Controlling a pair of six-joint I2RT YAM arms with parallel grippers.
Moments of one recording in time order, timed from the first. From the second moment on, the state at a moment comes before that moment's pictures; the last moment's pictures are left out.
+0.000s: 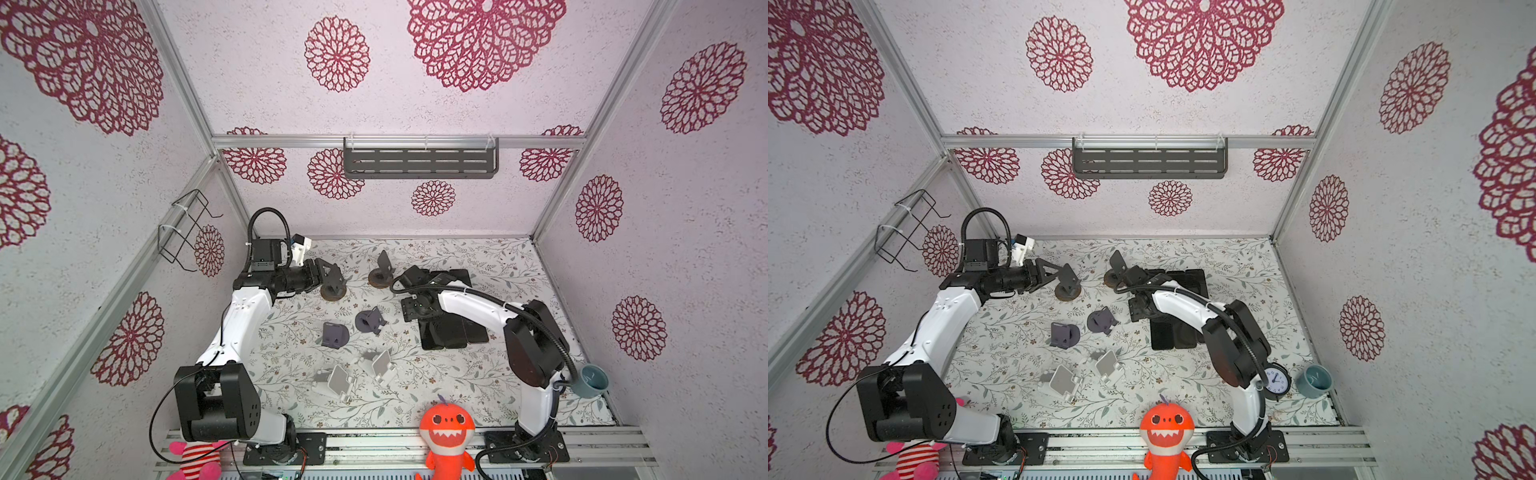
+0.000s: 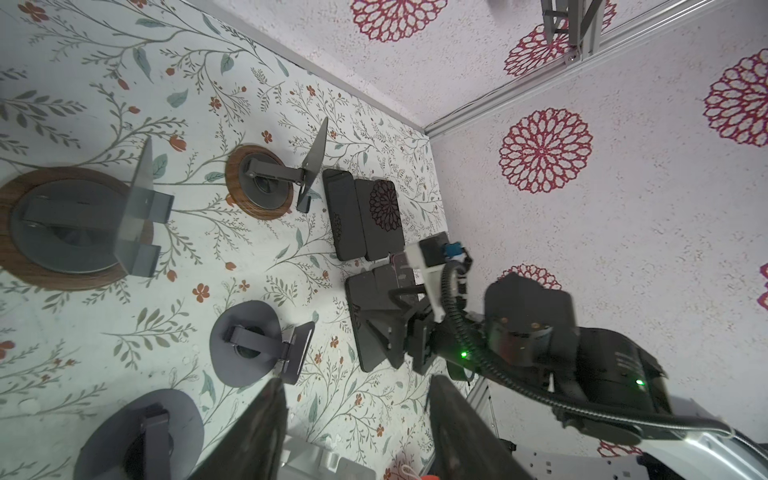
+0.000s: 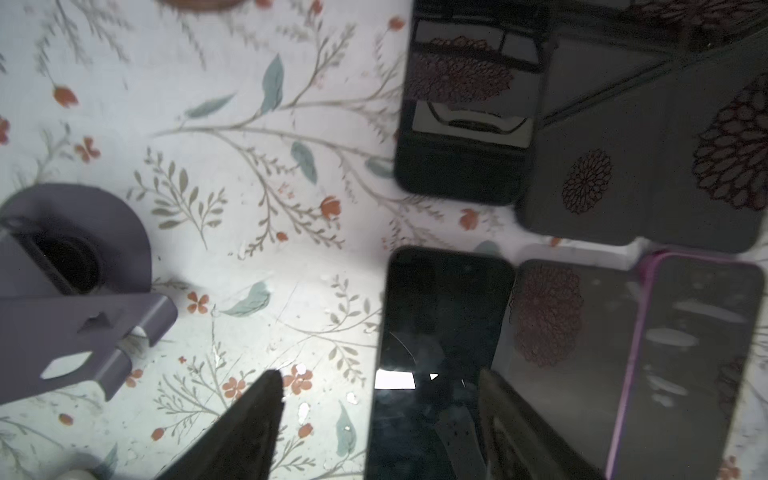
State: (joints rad) left arm 0.05 1.46 1.23 -0.54 0.82 -0.38; right arm 0.70 1.89 1.47 -0.77 0.24 0.46
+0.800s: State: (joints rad) left arm 0.05 0.95 0.52 -0.11 -0.32 -0.28; right arm 0.26 1.40 0.61 0.01 0.65 0.22
